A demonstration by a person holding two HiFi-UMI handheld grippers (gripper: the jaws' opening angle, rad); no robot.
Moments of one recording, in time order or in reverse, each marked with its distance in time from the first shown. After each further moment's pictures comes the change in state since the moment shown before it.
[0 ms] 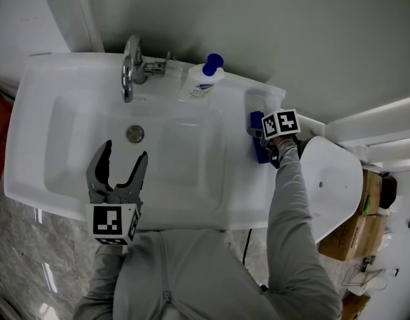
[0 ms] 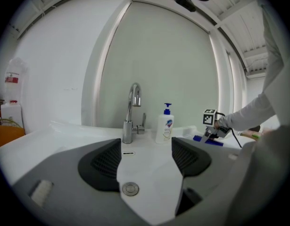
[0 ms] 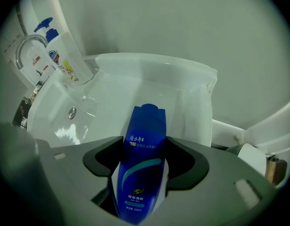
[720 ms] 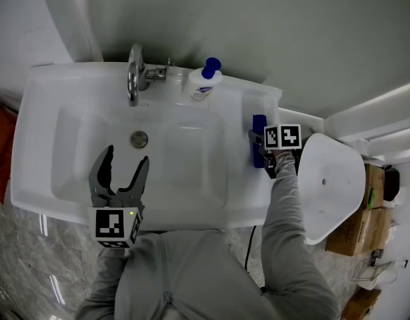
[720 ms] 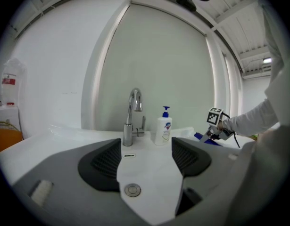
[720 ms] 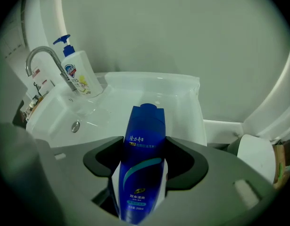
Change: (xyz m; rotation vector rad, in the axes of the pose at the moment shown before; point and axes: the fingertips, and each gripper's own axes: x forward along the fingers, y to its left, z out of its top) left arm -0.013 0.007 0.007 0.017 -0.022 -0.033; right arm -0.033 0.020 -0.009 0.106 -0.207 -0.033
